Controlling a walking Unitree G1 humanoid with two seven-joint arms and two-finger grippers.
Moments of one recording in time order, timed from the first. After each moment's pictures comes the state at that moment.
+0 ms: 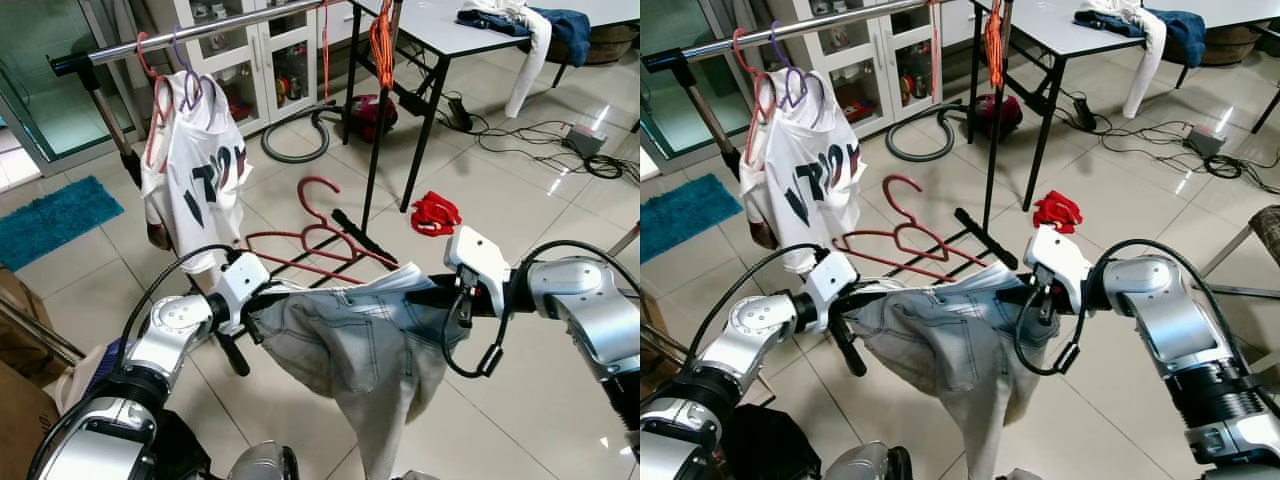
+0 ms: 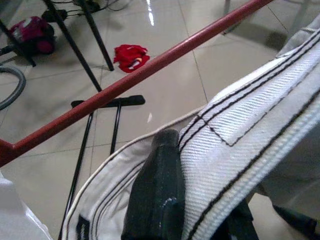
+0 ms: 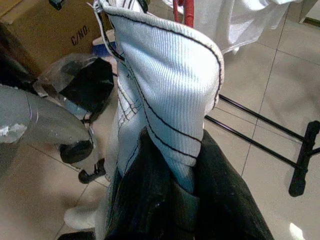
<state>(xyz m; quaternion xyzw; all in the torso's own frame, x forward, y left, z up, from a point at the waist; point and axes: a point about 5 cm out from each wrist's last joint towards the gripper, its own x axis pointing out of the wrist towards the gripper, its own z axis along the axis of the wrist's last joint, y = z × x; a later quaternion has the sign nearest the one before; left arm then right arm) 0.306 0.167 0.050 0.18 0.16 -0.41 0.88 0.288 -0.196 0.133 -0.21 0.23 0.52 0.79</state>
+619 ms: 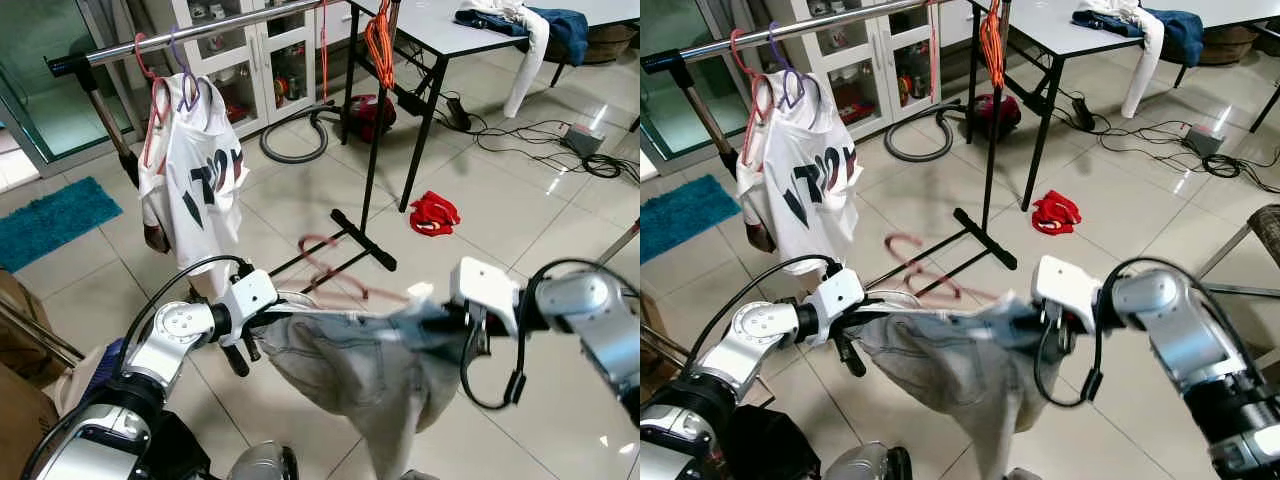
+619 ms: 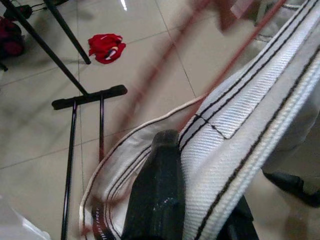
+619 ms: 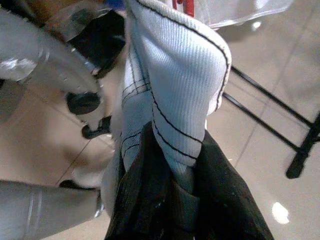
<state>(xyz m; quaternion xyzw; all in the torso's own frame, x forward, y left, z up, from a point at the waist) 0.295 0.165 0.045 0.23 0.17 -0.46 0.84 0.271 -0.211 0.113 -0.28 0.27 0.55 0.74</state>
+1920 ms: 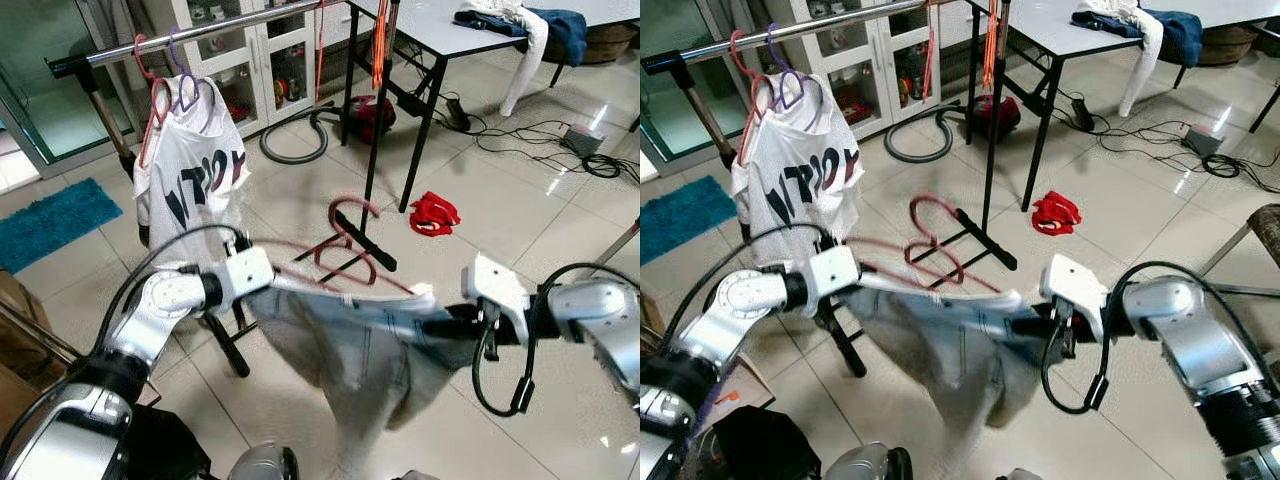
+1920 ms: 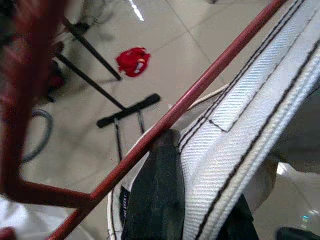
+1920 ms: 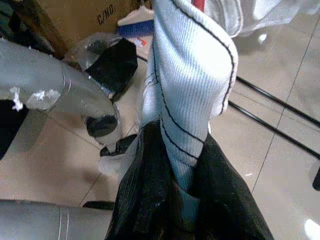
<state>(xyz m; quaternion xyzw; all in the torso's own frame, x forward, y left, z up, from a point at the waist) 0.312 0.174 0.080 0.33 0.12 -0.46 0.82 0.263 -0.217 0.118 -0.21 0.27 0.55 0.76</state>
